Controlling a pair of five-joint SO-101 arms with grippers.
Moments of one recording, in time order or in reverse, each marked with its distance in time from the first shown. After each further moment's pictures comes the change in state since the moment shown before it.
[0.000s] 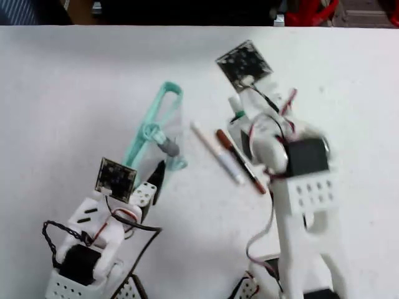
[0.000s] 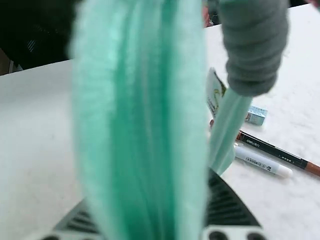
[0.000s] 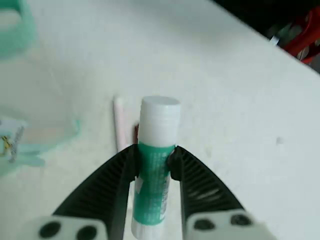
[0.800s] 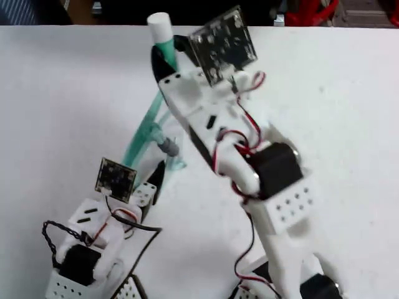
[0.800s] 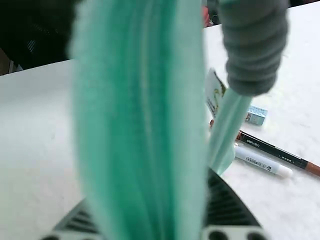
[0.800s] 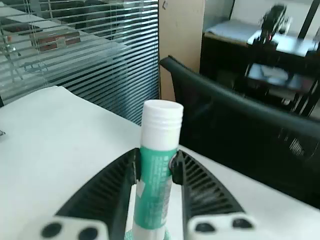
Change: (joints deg) left arm 0.0 0.0 0.0 0.0 0.0; right arm -18.7 9.1 -14.2 -26.2 -17.1
